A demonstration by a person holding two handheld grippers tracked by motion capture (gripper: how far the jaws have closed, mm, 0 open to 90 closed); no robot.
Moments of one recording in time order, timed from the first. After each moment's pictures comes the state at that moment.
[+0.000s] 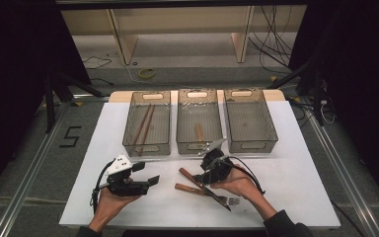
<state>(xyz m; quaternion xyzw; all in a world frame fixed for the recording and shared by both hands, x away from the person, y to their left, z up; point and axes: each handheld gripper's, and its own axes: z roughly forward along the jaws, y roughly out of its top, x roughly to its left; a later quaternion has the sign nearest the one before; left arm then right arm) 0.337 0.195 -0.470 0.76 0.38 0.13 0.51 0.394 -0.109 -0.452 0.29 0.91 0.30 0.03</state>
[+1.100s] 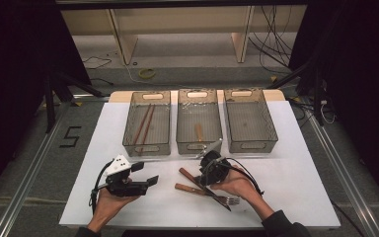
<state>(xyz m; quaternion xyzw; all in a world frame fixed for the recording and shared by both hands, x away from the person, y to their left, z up) 0.336 0.198 -0.470 0.76 0.38 0.14 0.51 0.397 -0.105 -0.463 0.29 0.92 0.27 0.02</state>
